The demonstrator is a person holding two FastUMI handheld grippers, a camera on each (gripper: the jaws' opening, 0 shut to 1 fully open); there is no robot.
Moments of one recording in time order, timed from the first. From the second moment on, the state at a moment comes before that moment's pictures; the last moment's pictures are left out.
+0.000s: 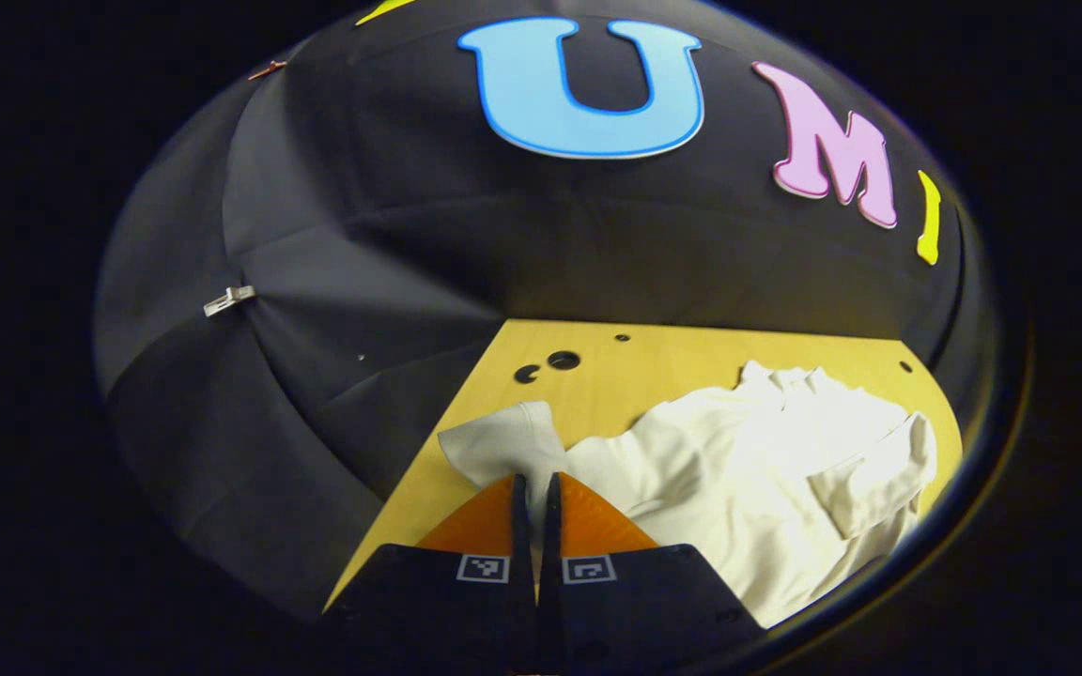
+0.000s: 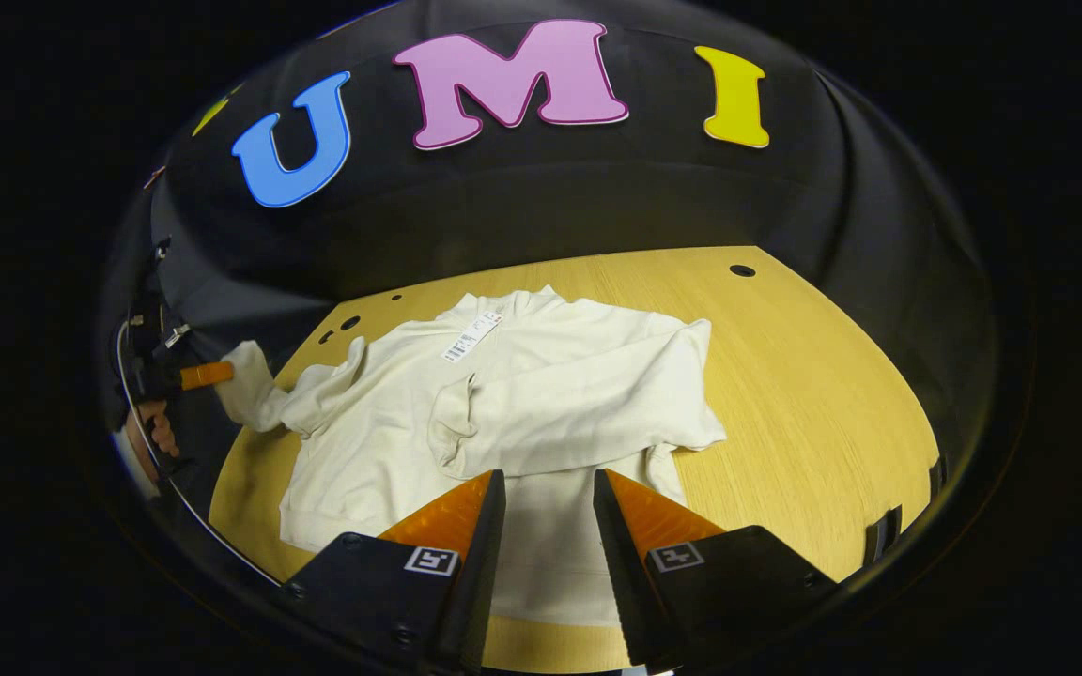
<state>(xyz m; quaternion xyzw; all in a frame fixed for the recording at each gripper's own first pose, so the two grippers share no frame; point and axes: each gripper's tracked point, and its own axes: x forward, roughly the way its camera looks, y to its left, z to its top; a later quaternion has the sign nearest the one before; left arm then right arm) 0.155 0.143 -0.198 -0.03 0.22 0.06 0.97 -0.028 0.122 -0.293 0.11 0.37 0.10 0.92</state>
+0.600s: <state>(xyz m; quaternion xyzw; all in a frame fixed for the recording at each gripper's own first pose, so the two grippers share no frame) 0.166 -0.039 -0.164 0.00 0.19 -0.07 0.98 -0.034 0.076 -0.305 0.14 0.38 0.07 0.91</state>
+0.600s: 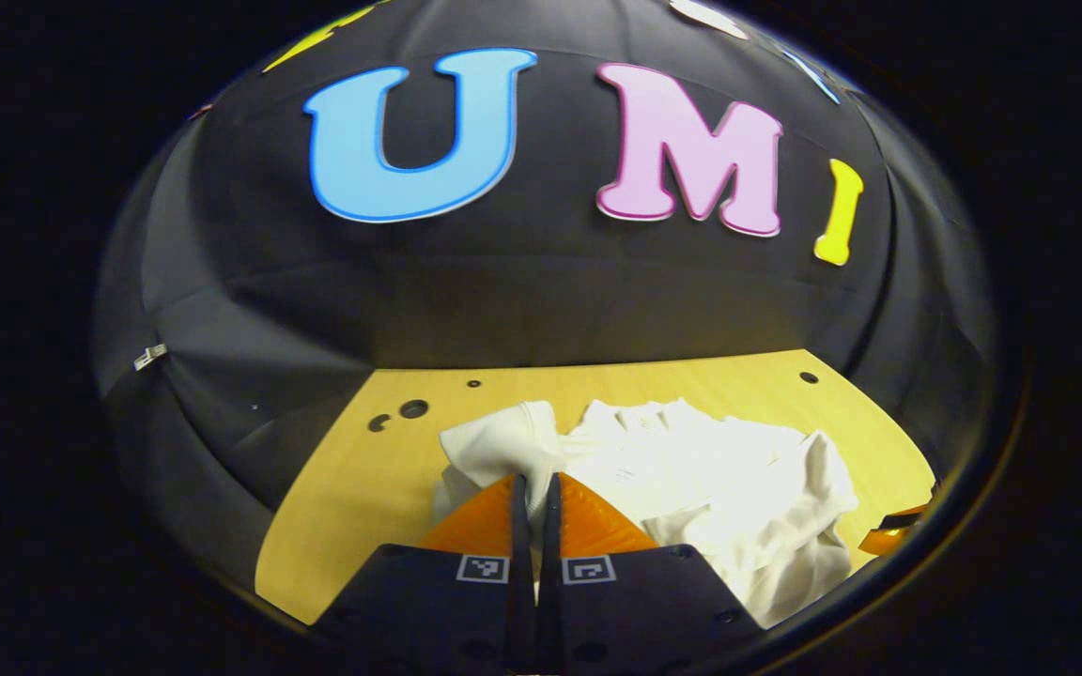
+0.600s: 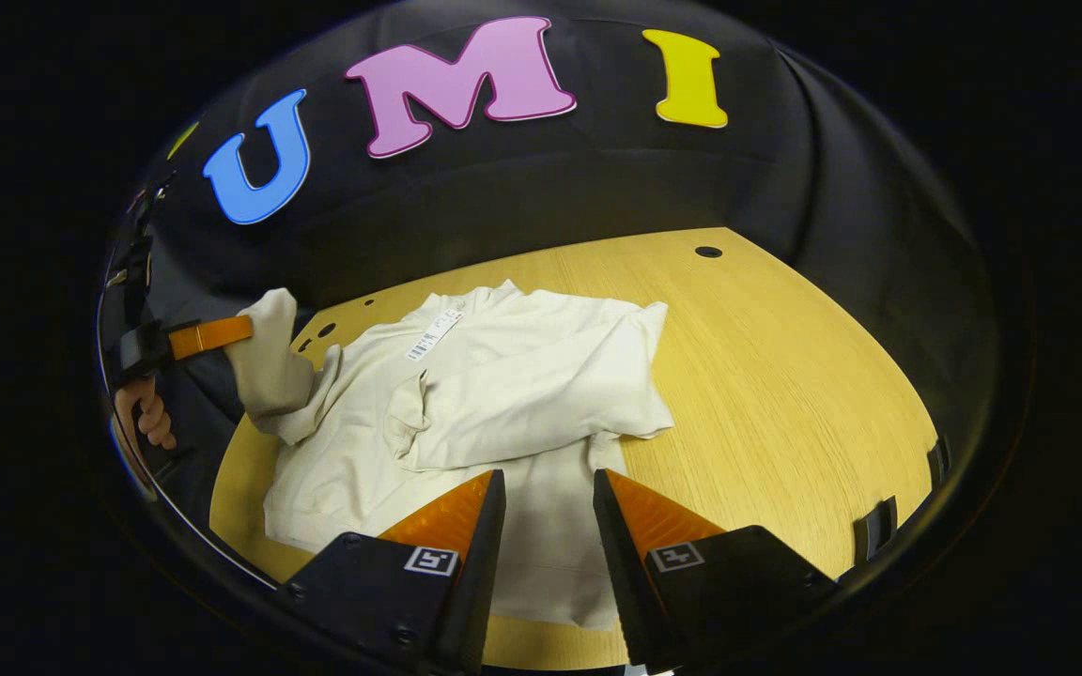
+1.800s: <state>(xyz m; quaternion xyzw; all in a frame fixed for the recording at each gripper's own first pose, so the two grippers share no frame) 0.179 -0.158 -0.308 0.08 0.30 -0.07 0.95 -0.046 0.024 -0.352 0.15 0.43 0.07 0.89</state>
